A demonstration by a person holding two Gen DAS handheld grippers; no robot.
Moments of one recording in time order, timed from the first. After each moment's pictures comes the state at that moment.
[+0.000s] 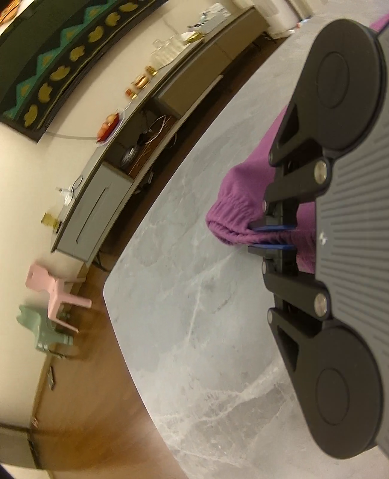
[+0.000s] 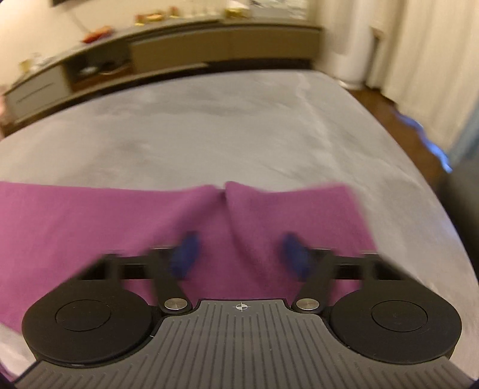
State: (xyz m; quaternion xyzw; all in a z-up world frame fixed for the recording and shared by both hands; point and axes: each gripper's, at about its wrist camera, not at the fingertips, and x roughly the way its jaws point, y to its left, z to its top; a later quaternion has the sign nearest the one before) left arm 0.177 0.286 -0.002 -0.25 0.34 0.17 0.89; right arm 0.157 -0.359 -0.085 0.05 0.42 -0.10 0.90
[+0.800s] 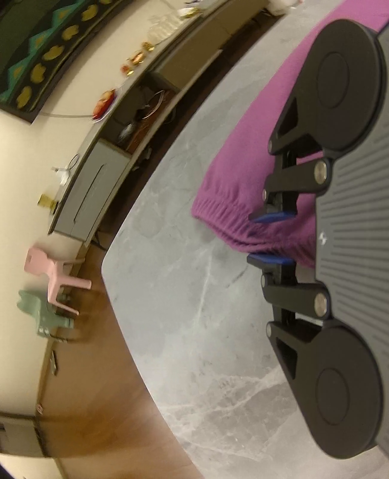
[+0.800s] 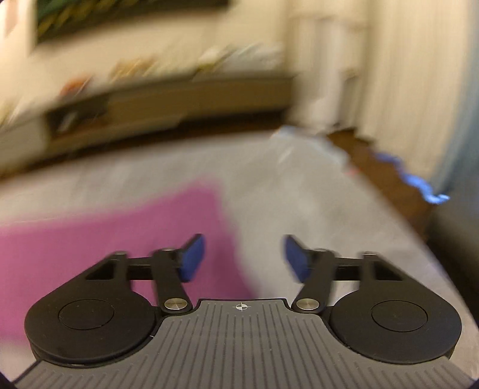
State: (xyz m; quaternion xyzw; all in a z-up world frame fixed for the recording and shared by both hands) left arm 0.200 0.308 -0.023 -0.22 0.36 0.21 0.88; right arm 0.192 -0.379 -0.083 0.02 0.36 -0.14 0.92
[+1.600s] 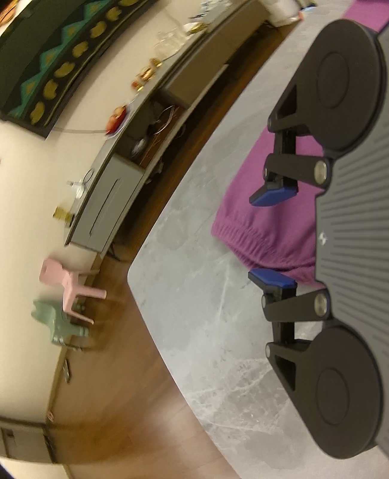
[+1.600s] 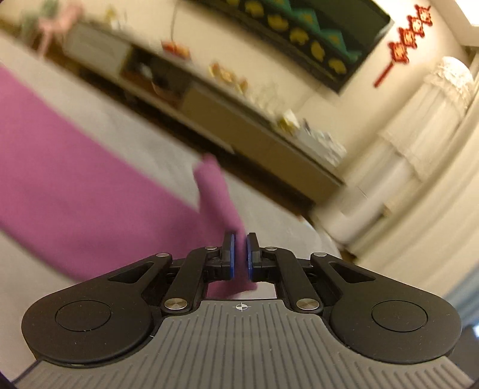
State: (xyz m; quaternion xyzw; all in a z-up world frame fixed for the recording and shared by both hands) left arm 0.168 0.294 0.030 -0.22 0.34 0.18 0.90; right arm 0.193 -0.297 -0.067 -0.29 0.30 -0.09 0.91
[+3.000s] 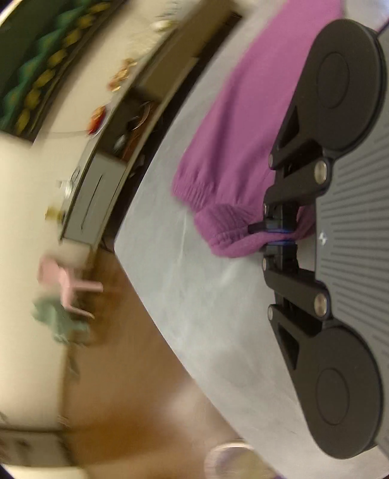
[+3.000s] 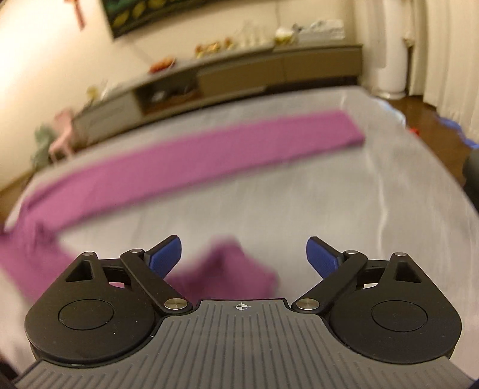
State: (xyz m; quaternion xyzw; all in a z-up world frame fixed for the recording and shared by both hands) left arm 0.066 0.345 0.023 -0.20 0.37 0.19 0.89; right arm -0.020 -0.308 -0.008 0.11 0.39 0.01 0.92
